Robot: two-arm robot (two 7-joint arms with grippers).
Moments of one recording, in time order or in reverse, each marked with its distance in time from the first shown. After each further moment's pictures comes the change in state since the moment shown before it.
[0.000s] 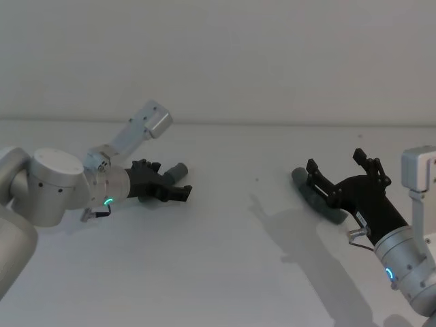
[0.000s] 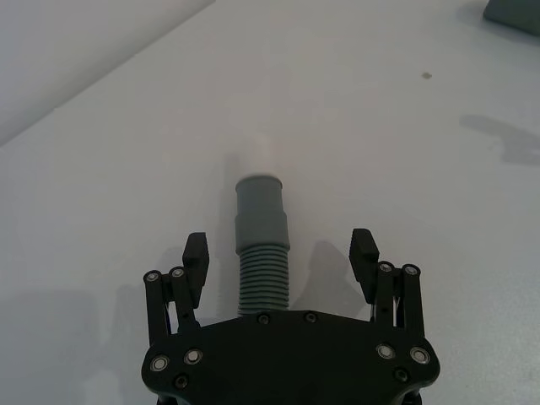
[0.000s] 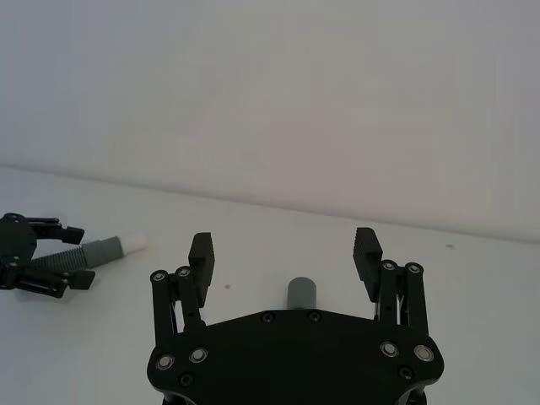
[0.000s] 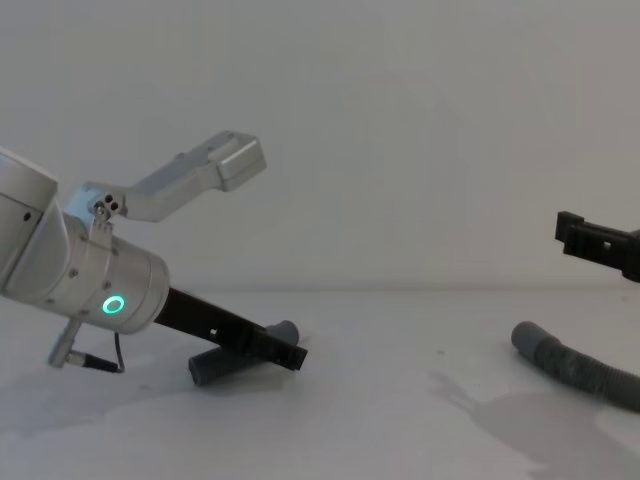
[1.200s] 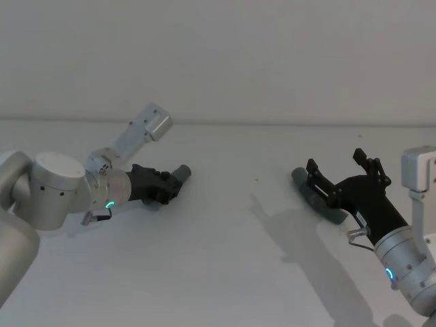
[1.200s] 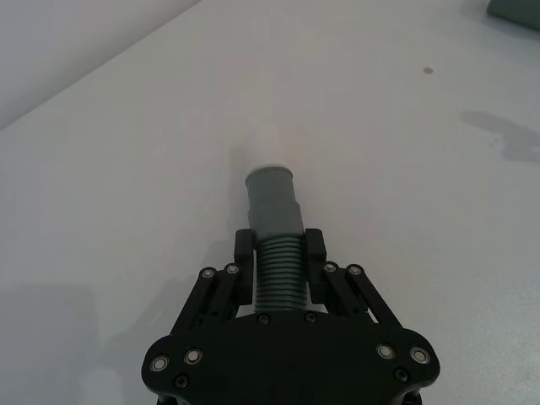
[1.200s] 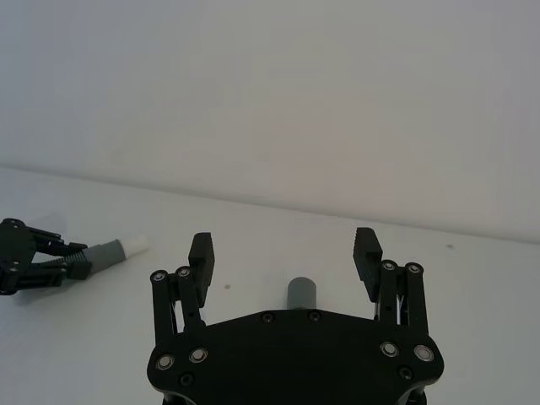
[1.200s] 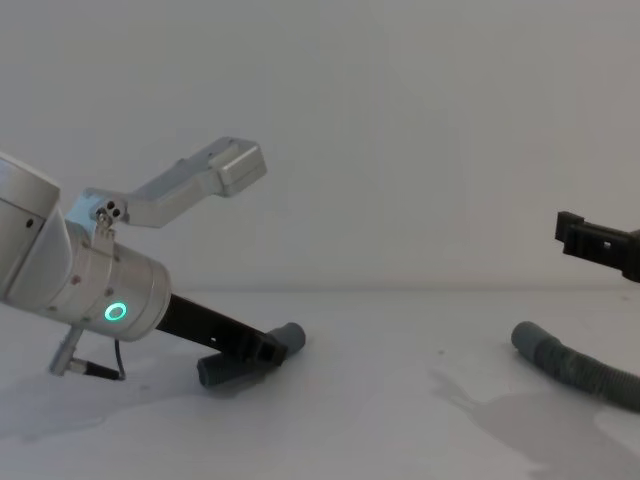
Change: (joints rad) left arm 0.019 -0.011 -0.016 -0.011 0.009 0.015 0.011; right arm 0.000 0.000 0.000 0.000 0.000 0.000 0.000
